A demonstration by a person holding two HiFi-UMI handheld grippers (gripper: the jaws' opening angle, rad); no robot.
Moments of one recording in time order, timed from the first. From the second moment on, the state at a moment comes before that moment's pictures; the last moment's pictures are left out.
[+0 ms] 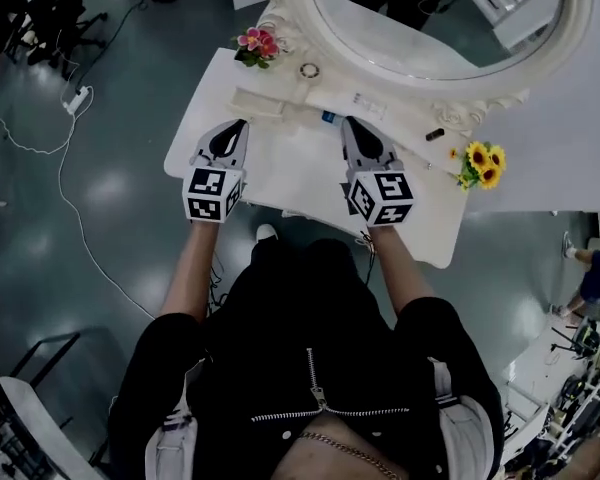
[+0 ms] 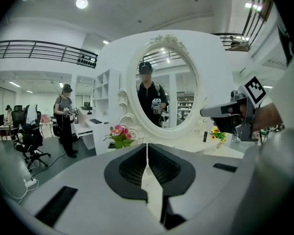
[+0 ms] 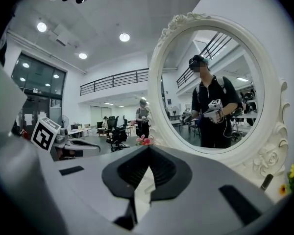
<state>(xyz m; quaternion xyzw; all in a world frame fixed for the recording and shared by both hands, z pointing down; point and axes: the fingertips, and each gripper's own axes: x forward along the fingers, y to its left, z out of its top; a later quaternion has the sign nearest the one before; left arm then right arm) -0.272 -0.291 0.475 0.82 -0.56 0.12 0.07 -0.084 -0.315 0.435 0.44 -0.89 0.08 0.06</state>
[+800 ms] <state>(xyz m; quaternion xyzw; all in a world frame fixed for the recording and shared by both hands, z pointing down) -0.306 -0.351 0.527 0.82 -0.55 0.09 0.15 -0.095 -0.369 0.449 0.47 -0.88 0.09 0.07</state>
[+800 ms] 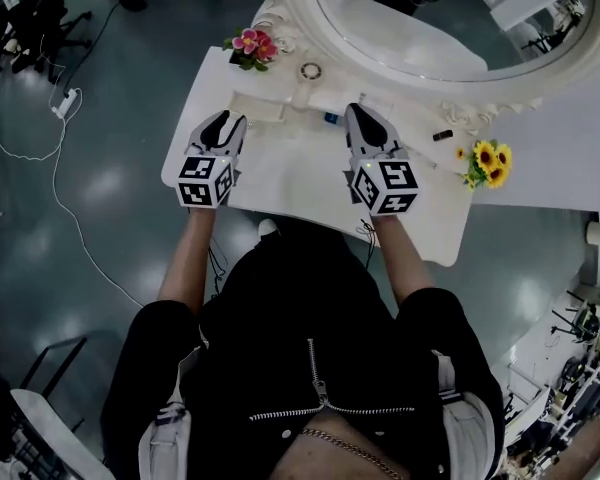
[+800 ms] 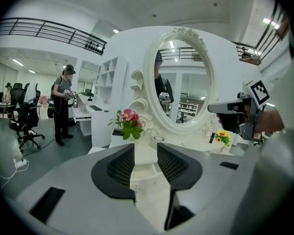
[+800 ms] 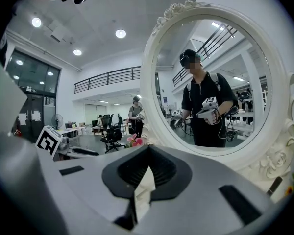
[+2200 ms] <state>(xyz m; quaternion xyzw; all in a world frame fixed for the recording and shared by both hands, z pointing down) -0.302 -0.383 0.710 0.73 -0.55 0.12 0.39 -0.007 -0.390 0.485 0.53 -0.83 0.13 0.11</state>
